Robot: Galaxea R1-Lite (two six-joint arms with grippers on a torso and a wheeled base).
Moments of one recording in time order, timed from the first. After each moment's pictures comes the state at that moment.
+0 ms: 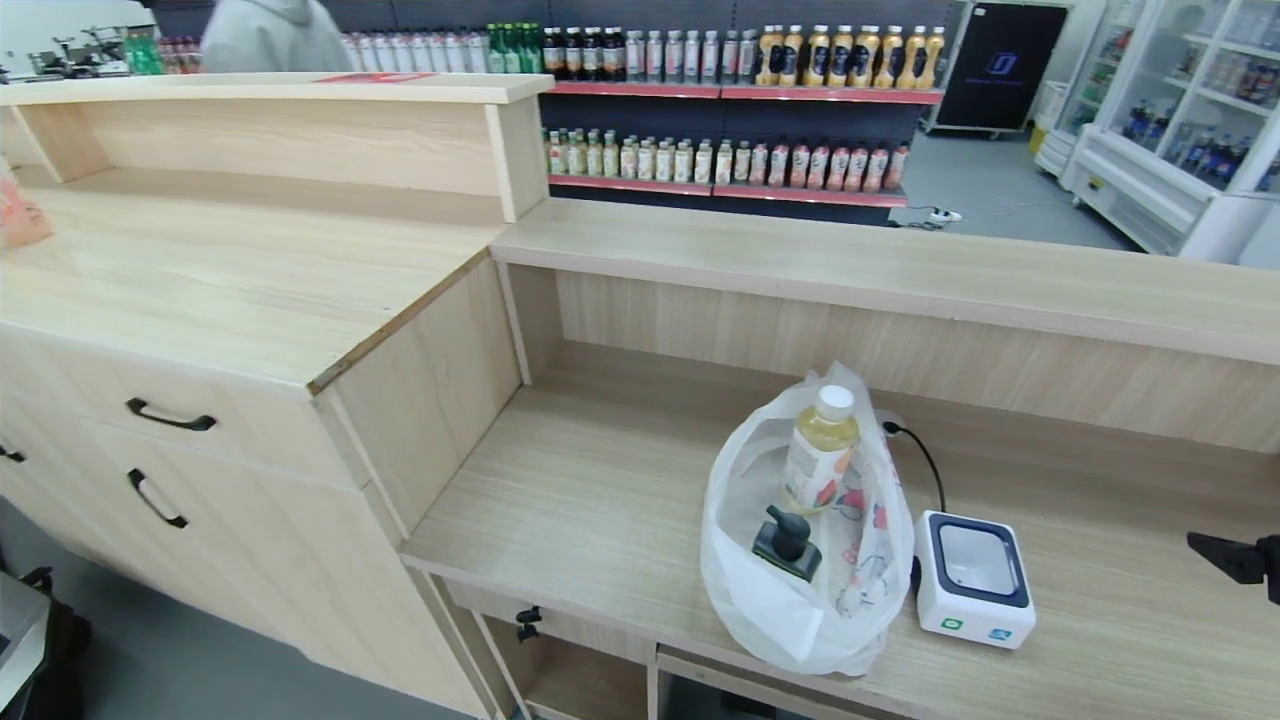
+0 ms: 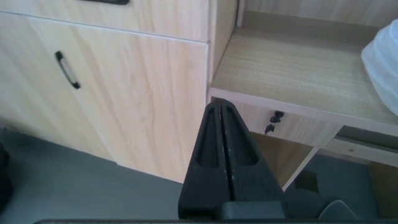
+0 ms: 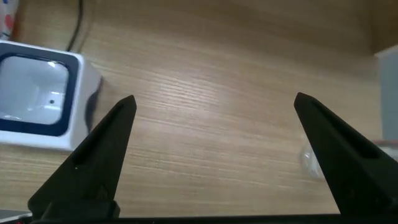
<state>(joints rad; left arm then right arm) 0.00 0.00 0.00 0.00 0.01 0.00 -0.61 1.48 -0.40 -0.58 0.27 -0.43</state>
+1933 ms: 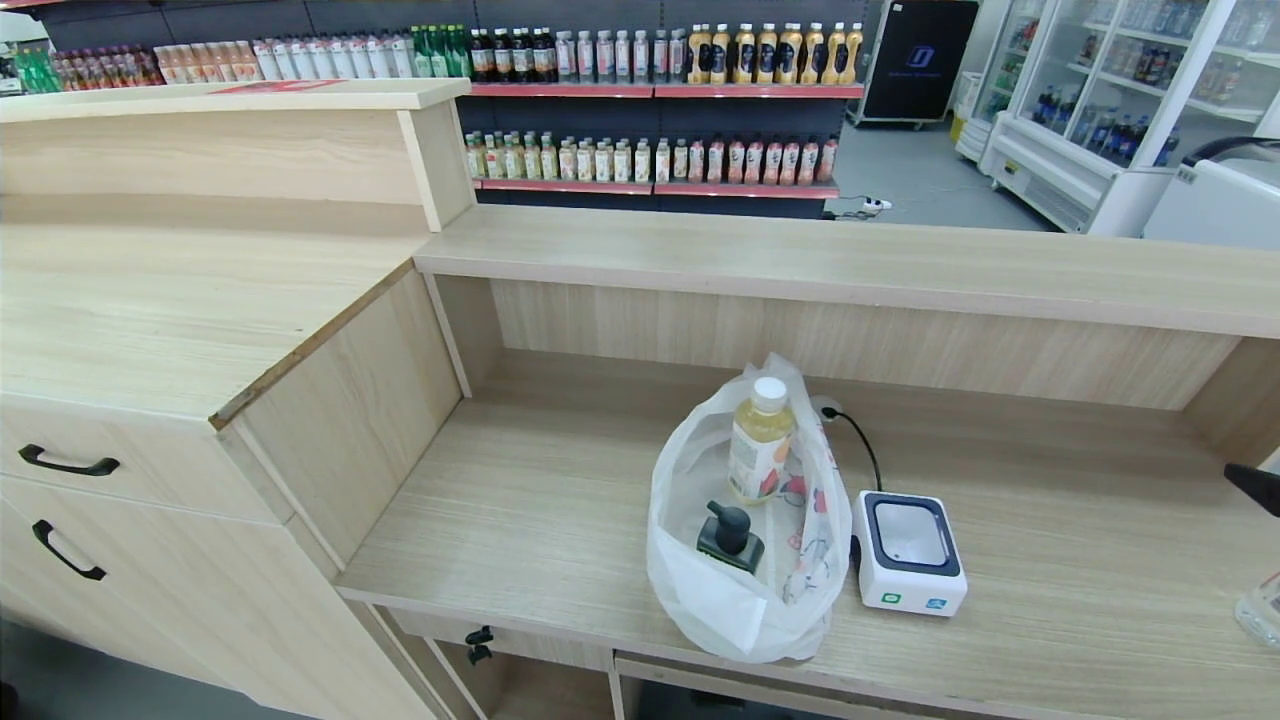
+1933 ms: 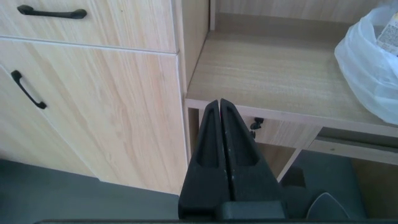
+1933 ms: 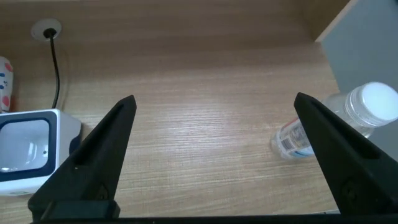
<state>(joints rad) 0.00 0.00 0.00 0.00 0.01 0.01 -0.62 1.41 -0.45 -0.65 0.31 -0.20</state>
